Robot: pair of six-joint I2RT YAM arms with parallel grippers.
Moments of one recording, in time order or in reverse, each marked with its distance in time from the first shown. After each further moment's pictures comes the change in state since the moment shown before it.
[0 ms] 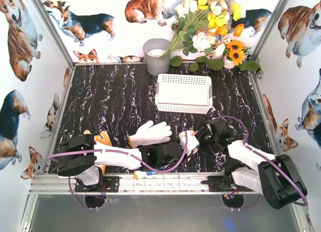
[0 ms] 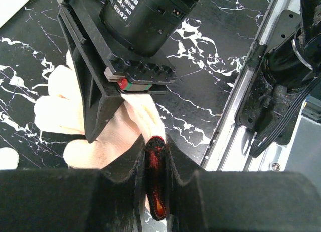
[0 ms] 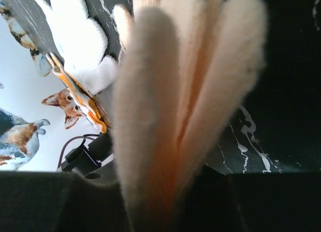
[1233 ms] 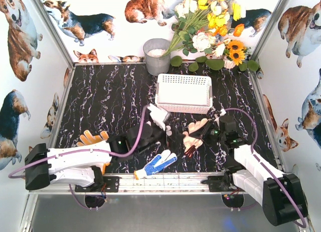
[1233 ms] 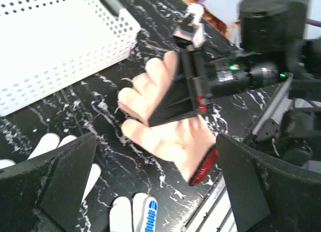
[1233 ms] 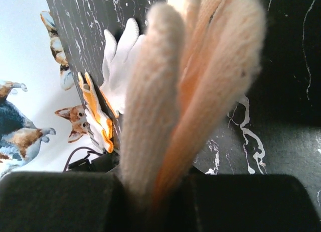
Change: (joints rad) left arm 0.171 -0.416 -0.030 -0.158 -0.064 -0.153; right arm -0.112 -0.179 0.008 0.035 0.021 -0.128
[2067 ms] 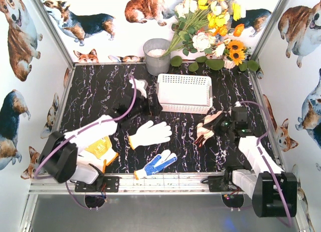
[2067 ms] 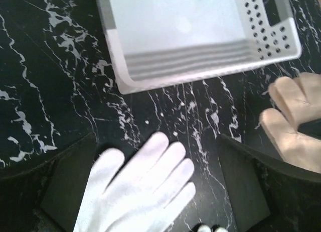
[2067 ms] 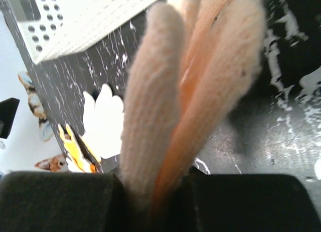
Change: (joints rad) left arm 0.573 0.223 0.096 -0.166 0.269 -0.117; right arm -0.220 0.058 0.156 -0.207 0.069 -0.188
